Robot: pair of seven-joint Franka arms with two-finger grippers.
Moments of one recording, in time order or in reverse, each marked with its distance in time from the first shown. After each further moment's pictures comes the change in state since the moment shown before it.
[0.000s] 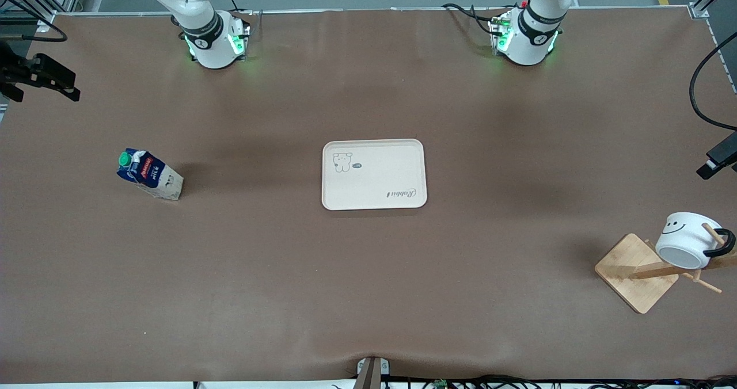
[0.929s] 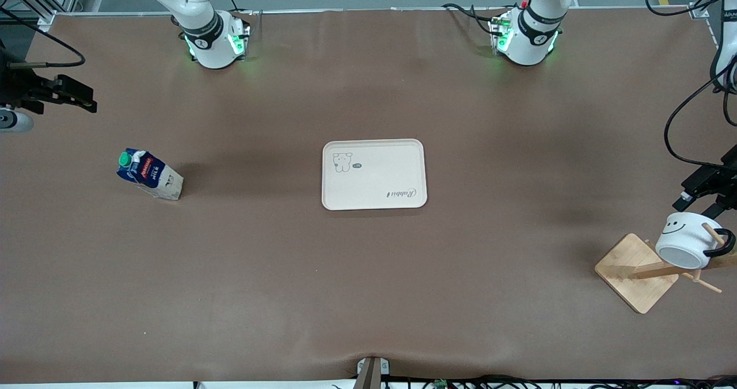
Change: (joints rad) left arm 0.050 0.201 0.000 -0.055 -0.617 0.180 0.761; right arm 0.001 0.065 0.004 -0.001 0.001 -0.030 0.000
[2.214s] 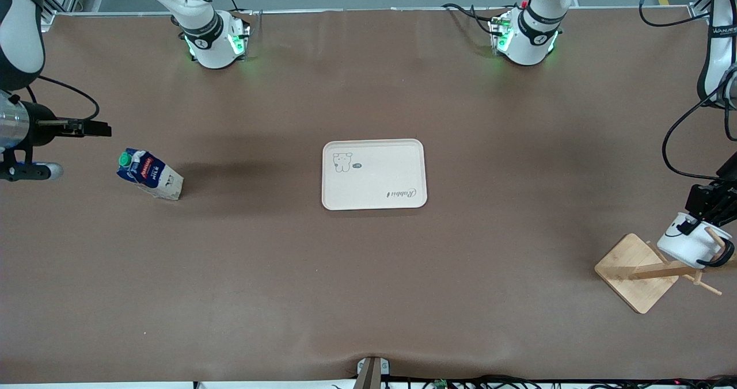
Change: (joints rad) left arm -0.005 0.063 -0.008 0.049 -0.171 -0.012 0.195; right arm -0.076 0.191 -0.007 -0.006 0.000 -0.038 0.010
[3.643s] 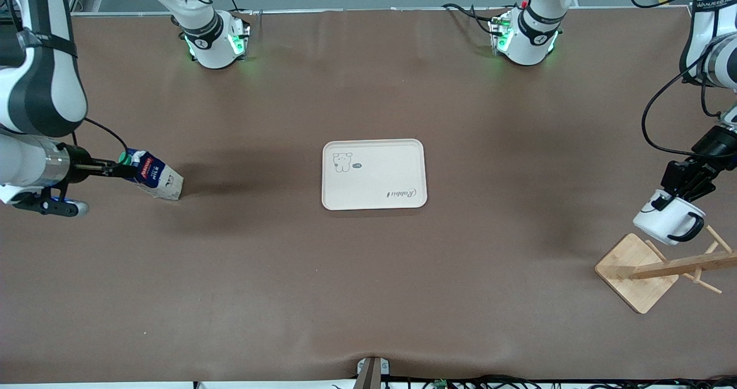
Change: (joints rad) left arm -0.001 -0.185 -0.049 -0.205 0.004 0.003 -0.146; right arm -0.009 0.063 0.017 -0.163 0.030 0.344 0.130
